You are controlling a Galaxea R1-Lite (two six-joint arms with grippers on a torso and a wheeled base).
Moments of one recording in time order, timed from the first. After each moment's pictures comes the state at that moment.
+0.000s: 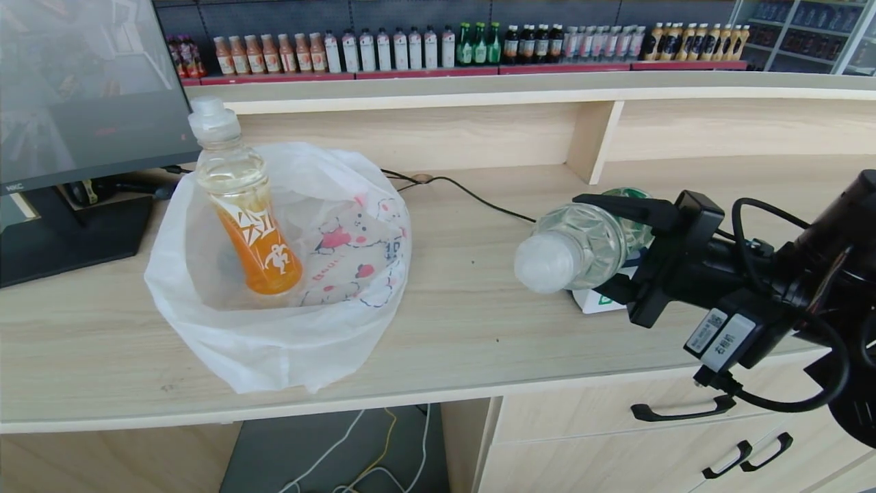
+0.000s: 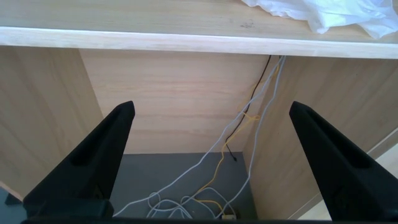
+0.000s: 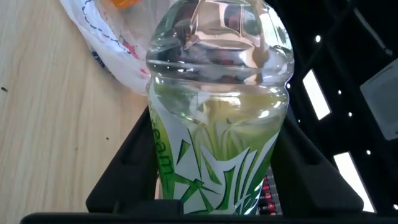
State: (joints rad) left arm 0.00 0.00 0.00 0.00 0.00 0.00; right arm 0.35 1.65 -0.67 -1.26 0.84 -1.35
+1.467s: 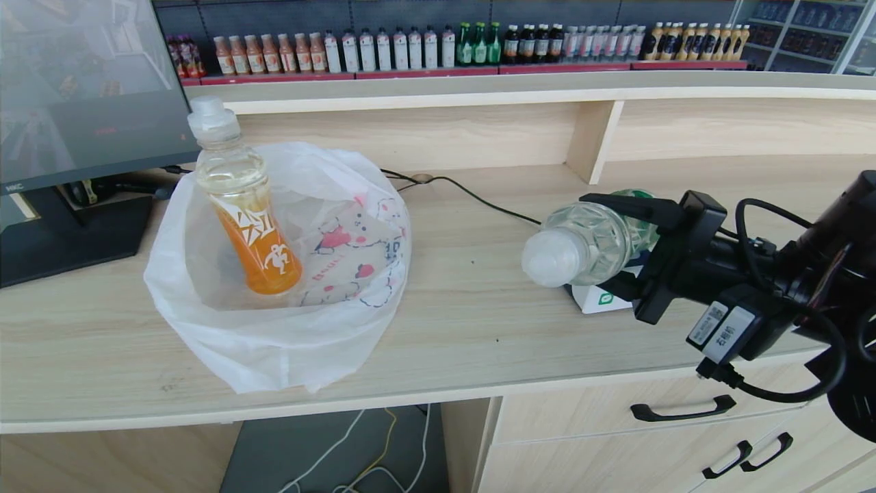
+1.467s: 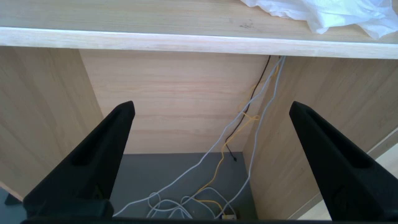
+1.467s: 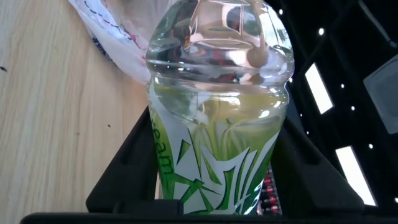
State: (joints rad) left arm 0.00 0.00 0.00 0.00 0.00 0.00; right arm 0.32 1.66 -0.67 -1.26 0.85 -1.34
